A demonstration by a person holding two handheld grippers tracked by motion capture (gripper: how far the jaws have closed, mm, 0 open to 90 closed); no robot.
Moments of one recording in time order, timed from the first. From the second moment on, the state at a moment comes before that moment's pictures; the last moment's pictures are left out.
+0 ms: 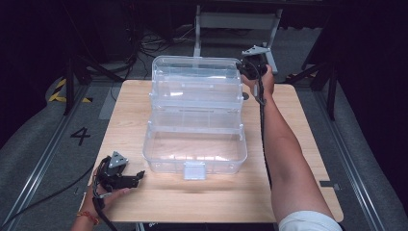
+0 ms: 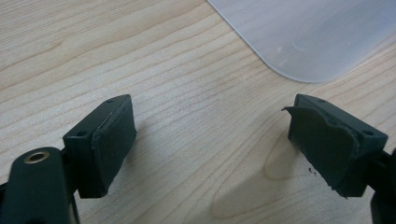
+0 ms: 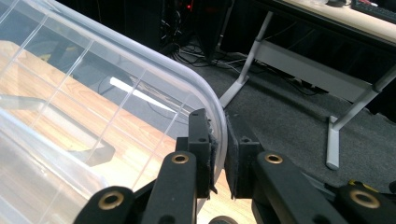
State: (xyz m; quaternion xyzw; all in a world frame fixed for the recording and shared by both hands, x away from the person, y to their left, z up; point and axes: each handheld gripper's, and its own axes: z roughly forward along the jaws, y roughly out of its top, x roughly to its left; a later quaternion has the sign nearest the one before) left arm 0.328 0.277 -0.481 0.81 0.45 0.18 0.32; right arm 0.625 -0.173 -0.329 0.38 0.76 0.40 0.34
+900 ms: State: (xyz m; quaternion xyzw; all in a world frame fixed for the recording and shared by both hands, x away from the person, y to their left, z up) left arm 0.330 0.277 -0.482 0.82 0.44 0.17 0.33; right arm 0.649 -0.174 -0.360 0.41 0.77 0.39 0.29
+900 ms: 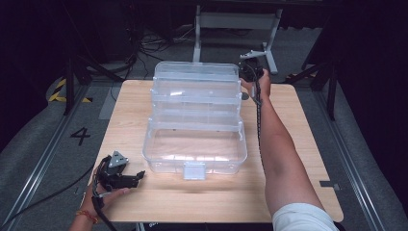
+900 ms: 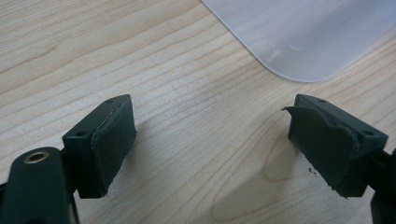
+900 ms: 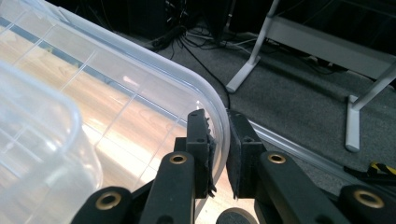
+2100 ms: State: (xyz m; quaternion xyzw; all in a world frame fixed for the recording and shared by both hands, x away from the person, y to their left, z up) left arm 0.330 0.277 -0.481 0.82 0.44 0.17 0.33; right arm 0.642 -0.189 -0.364 0.42 0.77 0.38 0.29
